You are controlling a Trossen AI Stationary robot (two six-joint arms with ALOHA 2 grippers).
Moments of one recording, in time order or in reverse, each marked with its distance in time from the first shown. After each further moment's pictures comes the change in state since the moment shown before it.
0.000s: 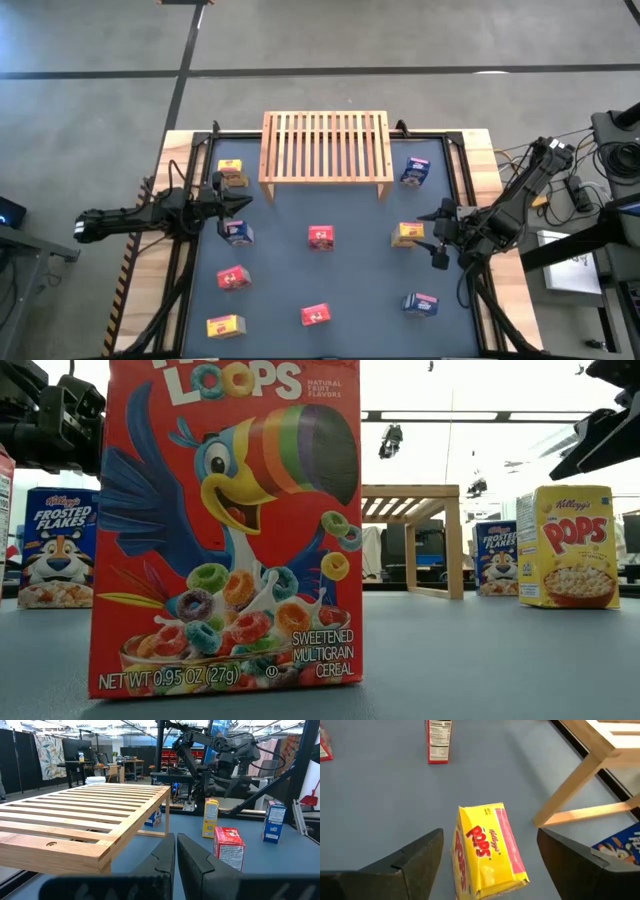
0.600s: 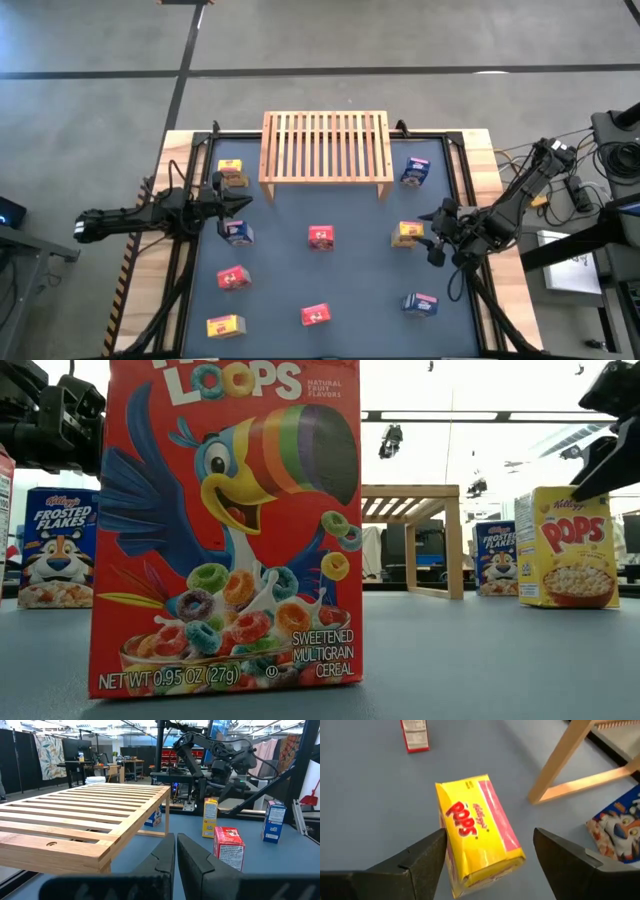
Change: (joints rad) left arm 0.000 0.000 0.000 0.000 0.000 0.000; right arm -0.043 0.000 -0.069 0.000 -0.028 0.148
